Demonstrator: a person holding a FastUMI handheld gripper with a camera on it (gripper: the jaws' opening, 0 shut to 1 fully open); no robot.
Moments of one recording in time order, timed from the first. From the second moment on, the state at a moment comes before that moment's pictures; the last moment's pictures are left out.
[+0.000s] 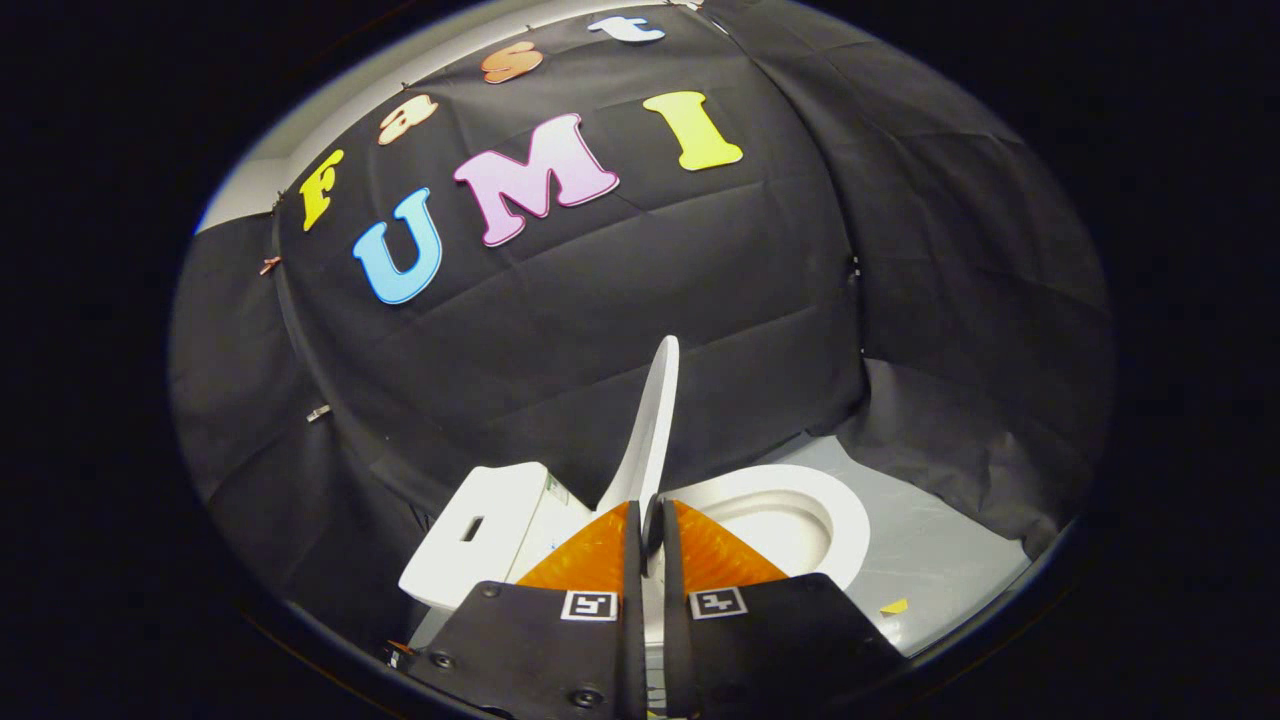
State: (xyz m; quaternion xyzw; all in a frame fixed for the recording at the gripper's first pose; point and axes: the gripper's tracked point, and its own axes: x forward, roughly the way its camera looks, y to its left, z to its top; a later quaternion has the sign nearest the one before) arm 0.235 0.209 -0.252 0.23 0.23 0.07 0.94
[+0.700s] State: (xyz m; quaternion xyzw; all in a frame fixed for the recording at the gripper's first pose) arm 0.222 0.345 -0.195 0.19 0.20 0.13 0.95
